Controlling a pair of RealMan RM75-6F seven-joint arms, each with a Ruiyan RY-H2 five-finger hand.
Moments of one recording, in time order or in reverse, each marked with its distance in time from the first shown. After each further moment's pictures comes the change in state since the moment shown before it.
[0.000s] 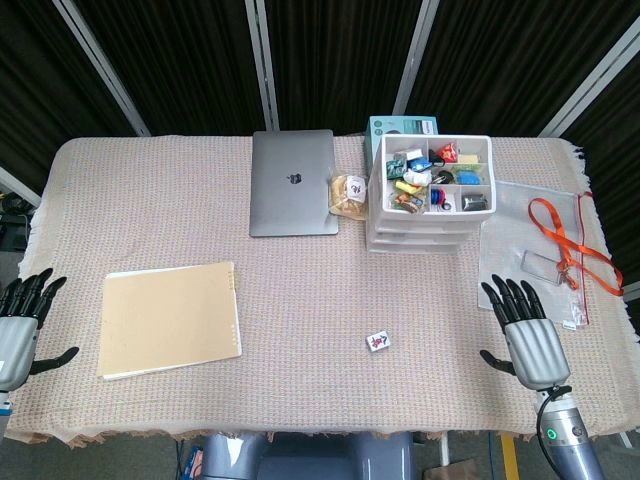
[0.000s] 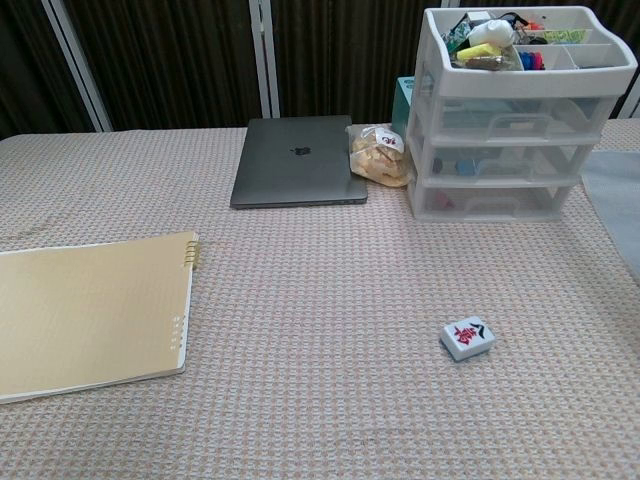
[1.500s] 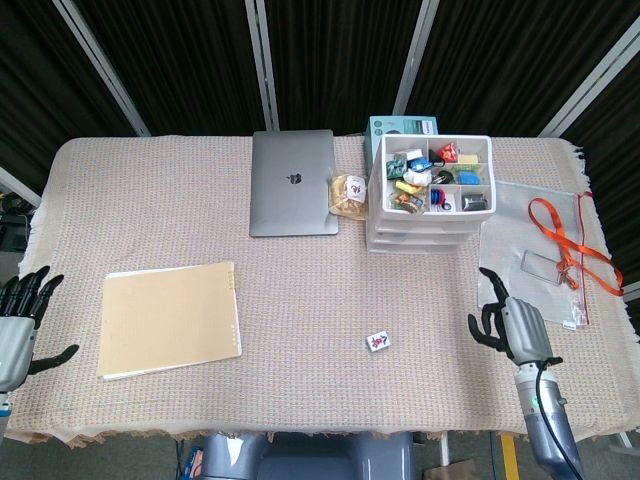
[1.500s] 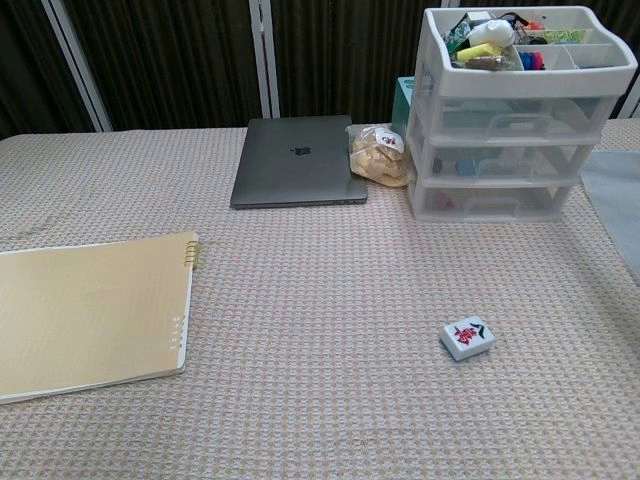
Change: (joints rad) left arm 0.008 -0.014 -0.008 0.010 0.016 0.037 -0.014; right arm 0.081 0.036 0.183 -0.332 0.521 -0.227 0.133
